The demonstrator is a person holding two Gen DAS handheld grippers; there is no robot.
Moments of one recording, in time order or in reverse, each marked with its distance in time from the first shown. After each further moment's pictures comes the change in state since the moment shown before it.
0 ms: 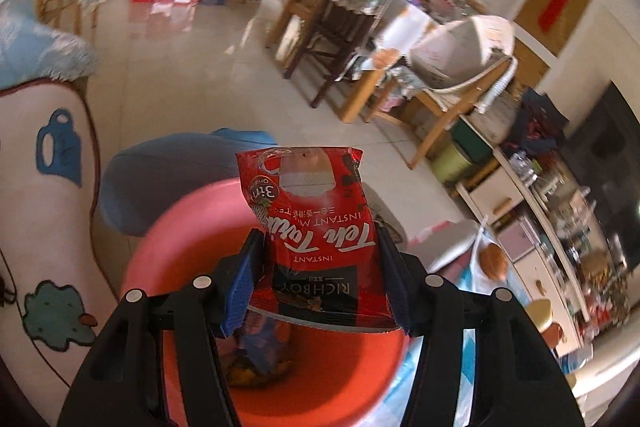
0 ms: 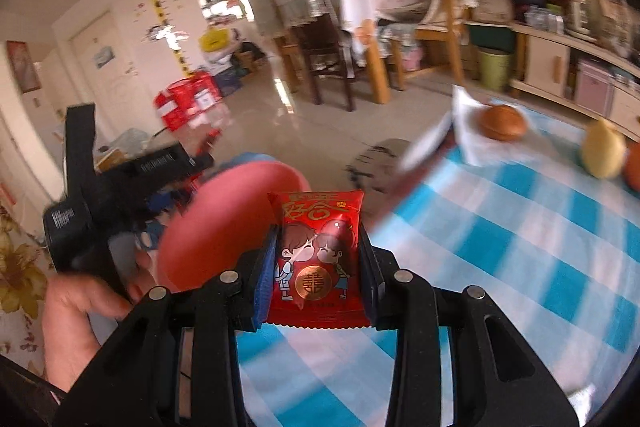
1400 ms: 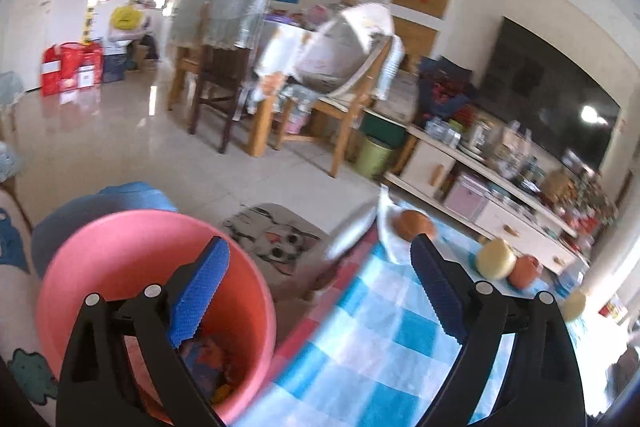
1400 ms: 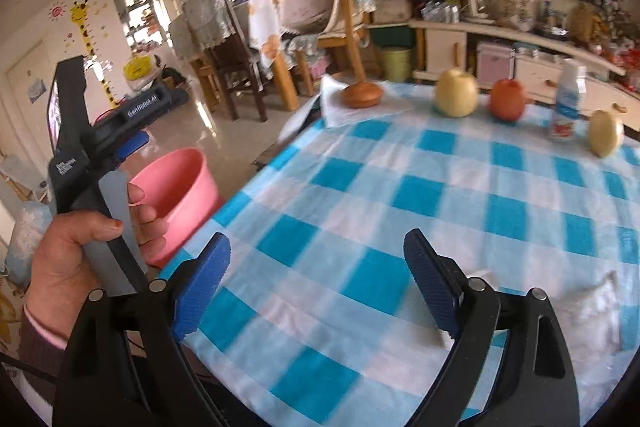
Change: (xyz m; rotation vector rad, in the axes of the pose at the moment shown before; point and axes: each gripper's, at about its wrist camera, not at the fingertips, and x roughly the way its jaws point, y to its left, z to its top) left arm -0.028 -0.113 -0.071 0.379 -0.122 -0.262; right arm -0.153 -0.060 -0.100 0.150 -0.096 -0.360
